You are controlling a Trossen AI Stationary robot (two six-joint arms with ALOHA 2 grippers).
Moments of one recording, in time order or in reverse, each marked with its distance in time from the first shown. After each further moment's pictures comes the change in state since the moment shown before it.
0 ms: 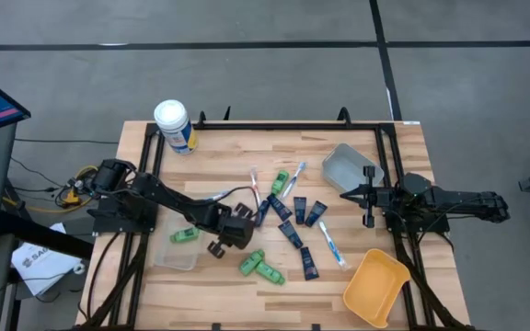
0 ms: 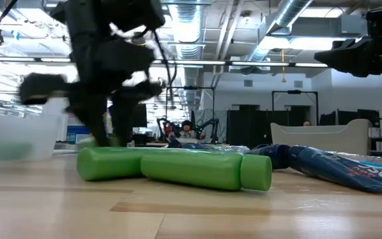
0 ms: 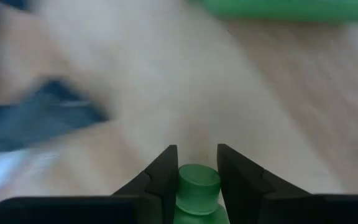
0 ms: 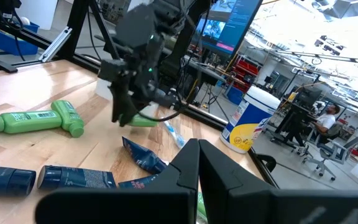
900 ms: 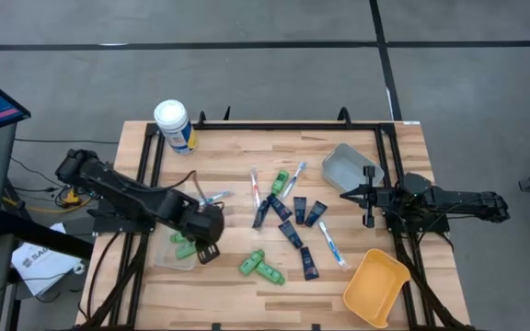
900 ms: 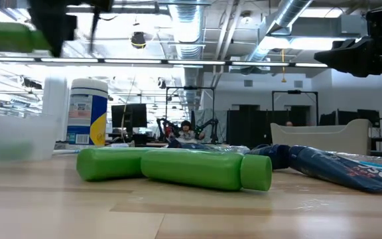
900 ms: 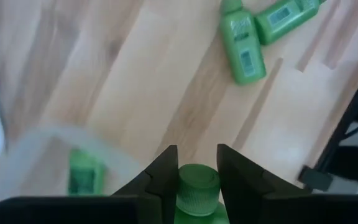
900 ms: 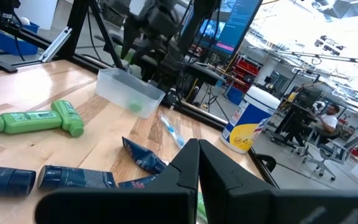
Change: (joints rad) left arm -0.130 -0.340 0.130 -0.503 0.138 -1.349; right arm 0.000 0.000 0.000 0.001 0.000 0.000
